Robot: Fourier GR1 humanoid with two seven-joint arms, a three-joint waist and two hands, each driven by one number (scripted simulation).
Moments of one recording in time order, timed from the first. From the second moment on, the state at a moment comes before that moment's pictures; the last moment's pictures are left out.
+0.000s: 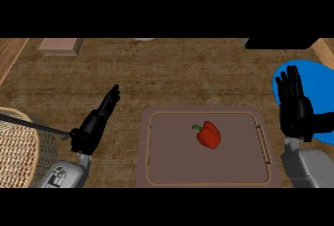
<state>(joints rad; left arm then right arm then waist) -0.18 0.24 -0.29 -1.39 0.11 0.11 -0.10 -0.23 -0.26 -0.01 -1.35 -0.29 -0.25 -0.19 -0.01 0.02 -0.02</state>
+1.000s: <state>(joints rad) -0.17 0.21 -0.20 -1.40 0.18 0.18 0.09 -0.54 -0.50 0.40 -1.13 -0.06 0.55 -0.64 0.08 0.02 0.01</state>
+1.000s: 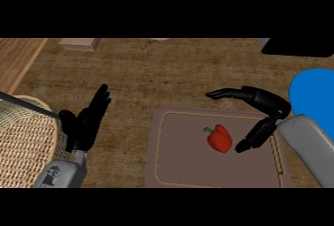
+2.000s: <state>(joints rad) -0.11 0.21 -0.15 -1.45 0.20 0.17 0.15 -0.78 -0.54 0.72 -0.93 0.35 0.37 -0.82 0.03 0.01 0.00</state>
